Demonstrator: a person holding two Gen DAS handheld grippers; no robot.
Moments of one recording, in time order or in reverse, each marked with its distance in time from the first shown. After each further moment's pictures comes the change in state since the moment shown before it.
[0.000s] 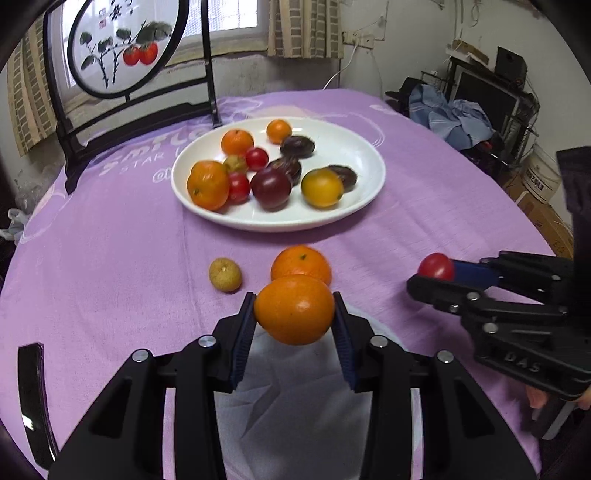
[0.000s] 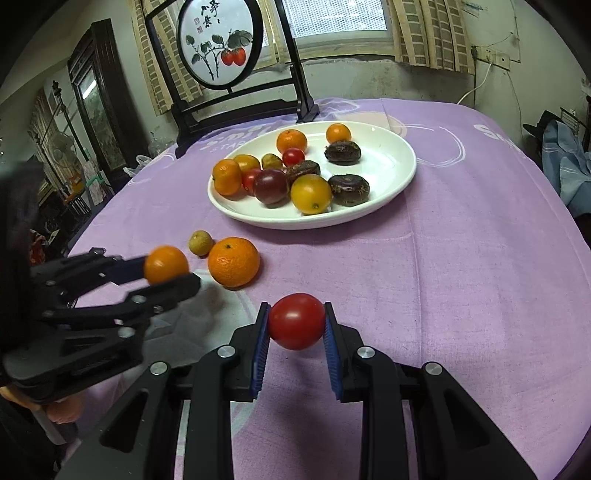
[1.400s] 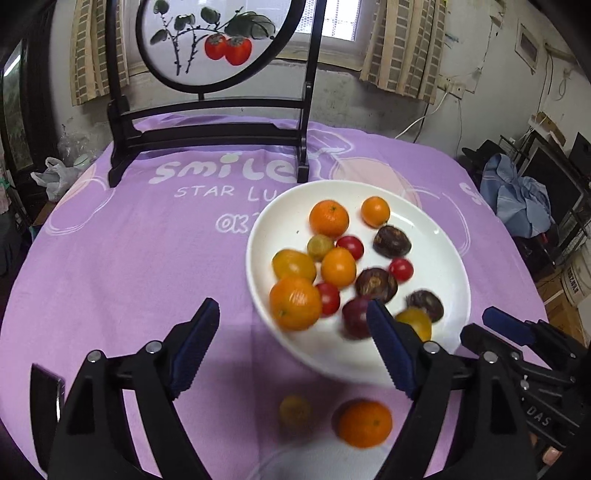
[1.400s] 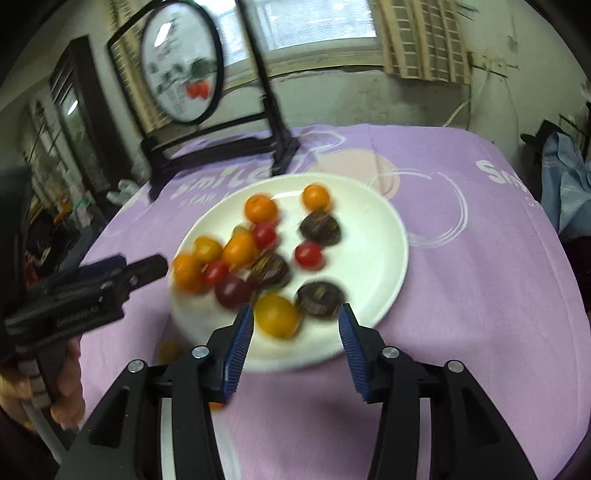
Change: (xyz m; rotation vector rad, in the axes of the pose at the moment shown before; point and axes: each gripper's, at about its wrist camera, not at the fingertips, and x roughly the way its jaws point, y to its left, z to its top) left arm 0.025 0.074 0.091 -0.299 -0.007 0.138; right arm 0.026 -0.023 0.096 0.021 -0.008 -0.022
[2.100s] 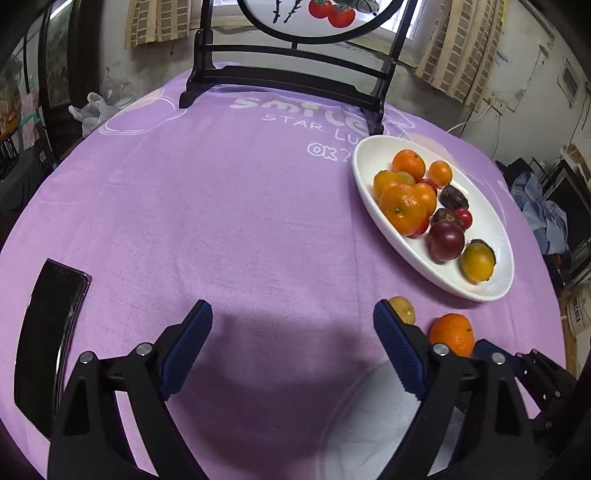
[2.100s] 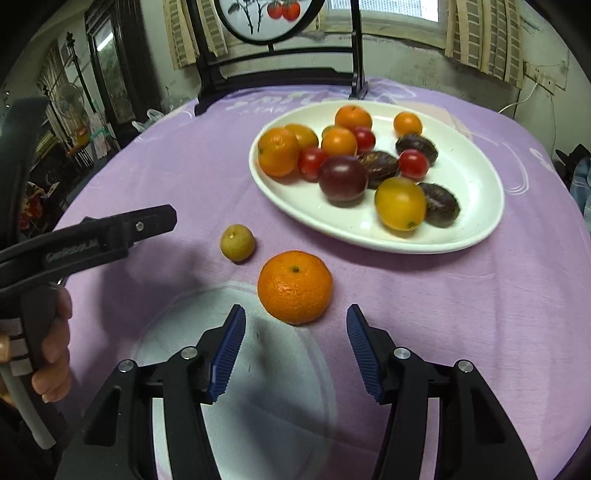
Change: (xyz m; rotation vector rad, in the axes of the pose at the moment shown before) left arm -0.004 0.076 -0.077 -0.168 0.066 0.046; right arm 0.028 0.085 -0.070 -0.159 0.144 0.006
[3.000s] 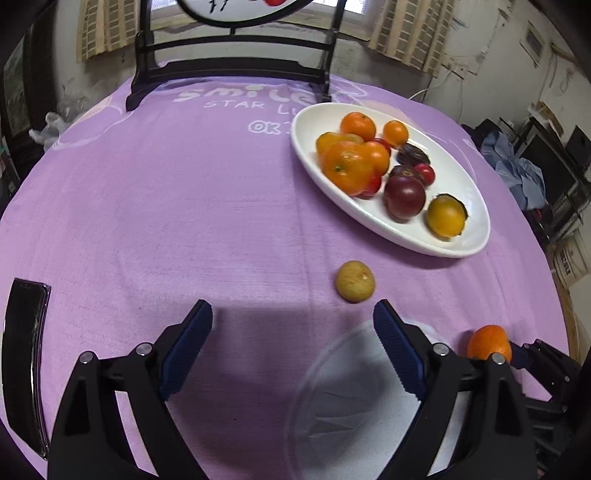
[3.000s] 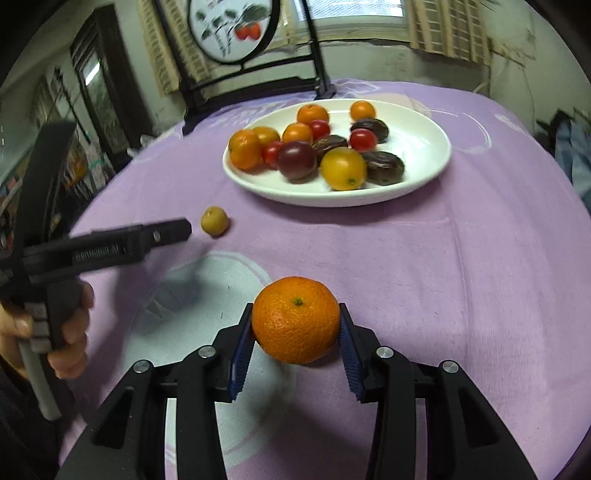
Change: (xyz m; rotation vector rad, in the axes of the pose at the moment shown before) left arm 0.007 -0.031 -0.016 0.140 0.037 -0.094; right arm -0.030 -0.039 -0.042 0.123 -0.077 0.045
